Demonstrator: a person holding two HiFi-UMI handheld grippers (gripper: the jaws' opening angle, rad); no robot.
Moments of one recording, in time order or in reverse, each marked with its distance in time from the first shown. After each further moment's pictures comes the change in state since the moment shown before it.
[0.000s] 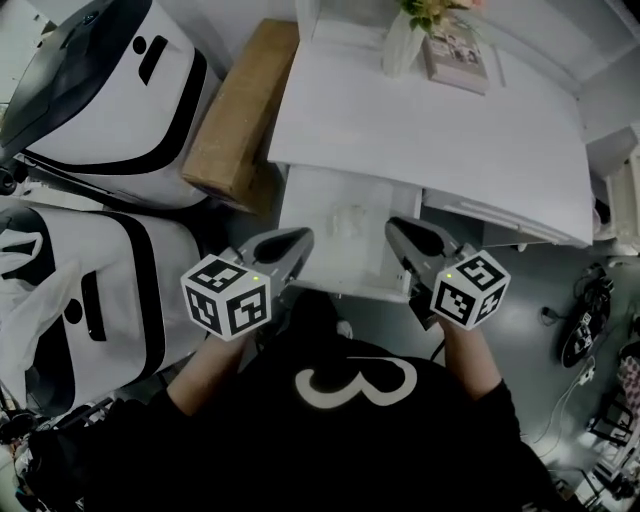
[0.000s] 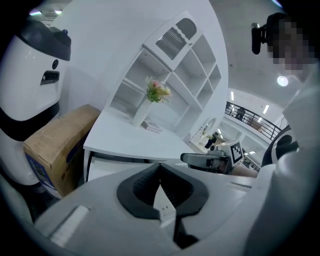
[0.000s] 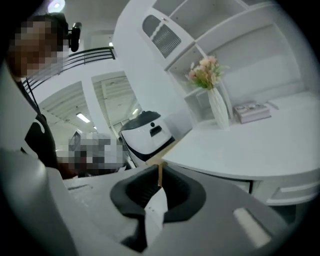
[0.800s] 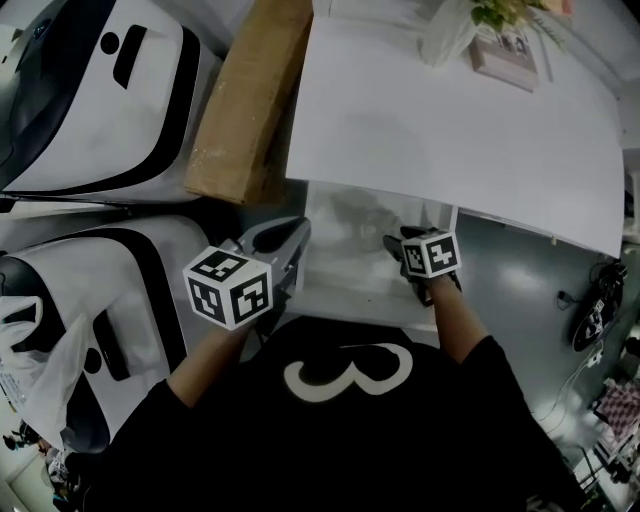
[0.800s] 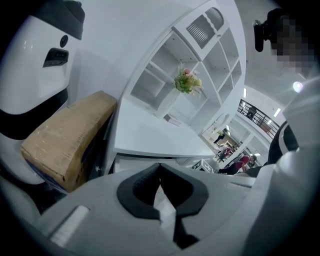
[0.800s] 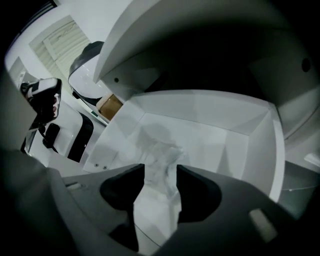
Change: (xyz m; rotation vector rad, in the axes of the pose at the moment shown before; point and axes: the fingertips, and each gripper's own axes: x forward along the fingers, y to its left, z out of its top) left arm 0.045 0.140 0.007 -0.078 0.133 0.065; right arm 0.138 -0.147 -0.210 0.191 0.665 -0.233
